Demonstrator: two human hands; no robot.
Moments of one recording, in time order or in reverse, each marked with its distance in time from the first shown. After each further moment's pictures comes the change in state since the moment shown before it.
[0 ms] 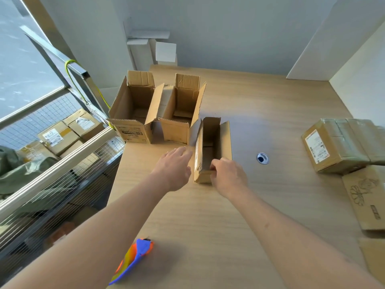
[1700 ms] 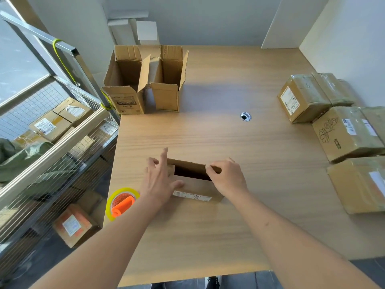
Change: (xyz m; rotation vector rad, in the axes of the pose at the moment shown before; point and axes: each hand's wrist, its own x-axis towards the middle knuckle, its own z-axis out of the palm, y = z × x) left_hand -0.172 -0.011 0.111 -0.382 0.147 -0.231; right_hand -0.181 0.007 0.059 0.438 0.053 0.283
